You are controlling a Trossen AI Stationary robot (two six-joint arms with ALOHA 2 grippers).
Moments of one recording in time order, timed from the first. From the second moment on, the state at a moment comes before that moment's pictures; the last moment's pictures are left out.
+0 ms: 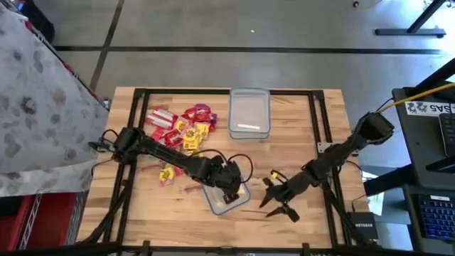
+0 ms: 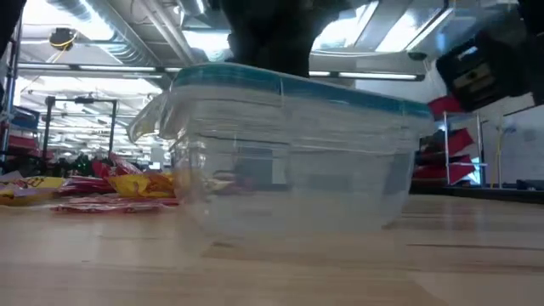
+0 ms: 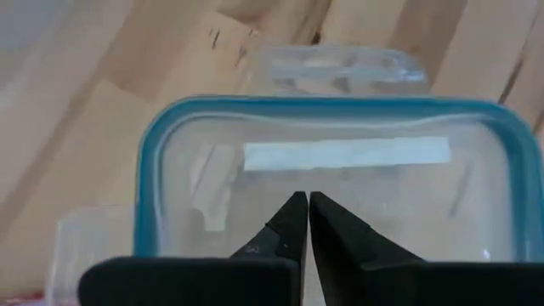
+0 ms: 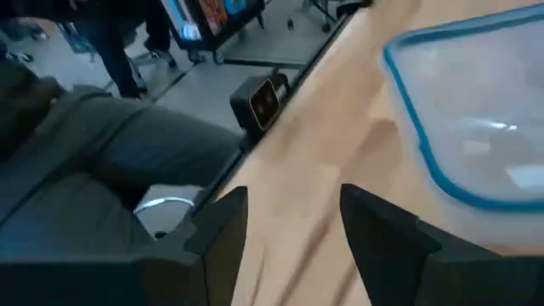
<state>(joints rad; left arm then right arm) -0.31 2.01 1.63 -0.71 -0.28 -0.68 0.60 1.50 0.48 0.62 -0.08 0.29</state>
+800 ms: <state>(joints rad) -0.36 2.10 1.65 -0.56 -0.25 -0.69 0.59 1.53 0.47 0.41 0.25 0.36</state>
